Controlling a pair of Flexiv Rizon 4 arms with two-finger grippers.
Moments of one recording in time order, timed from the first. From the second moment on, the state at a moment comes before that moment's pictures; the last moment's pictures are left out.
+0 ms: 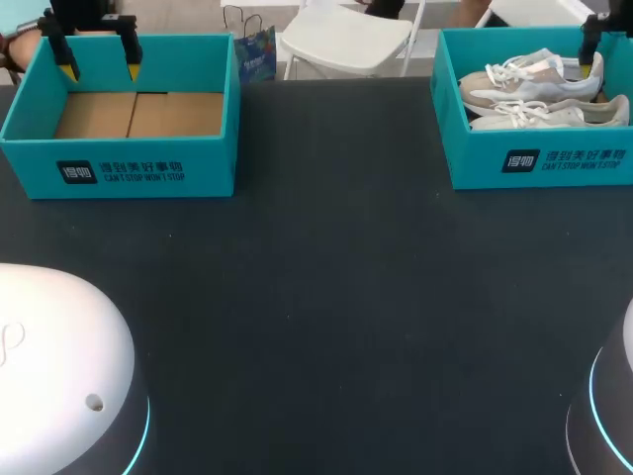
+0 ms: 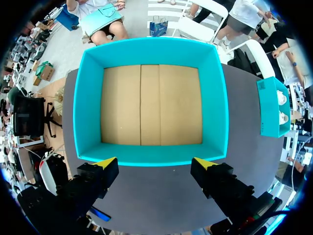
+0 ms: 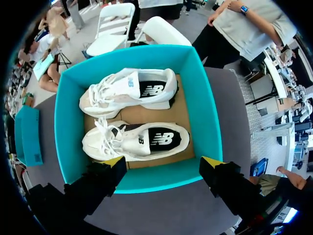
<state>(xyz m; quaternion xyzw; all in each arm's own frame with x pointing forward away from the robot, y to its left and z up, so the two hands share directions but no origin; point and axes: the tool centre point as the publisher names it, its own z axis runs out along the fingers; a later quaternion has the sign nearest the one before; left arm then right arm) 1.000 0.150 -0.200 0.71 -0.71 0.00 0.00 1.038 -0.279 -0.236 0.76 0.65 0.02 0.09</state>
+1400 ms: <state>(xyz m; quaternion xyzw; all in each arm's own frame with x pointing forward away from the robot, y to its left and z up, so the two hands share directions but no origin) 1.000 0.150 -0.200 0.71 -0.71 0.00 0.00 1.059 -0.336 -0.349 0.74 0.67 -0.01 0.07</state>
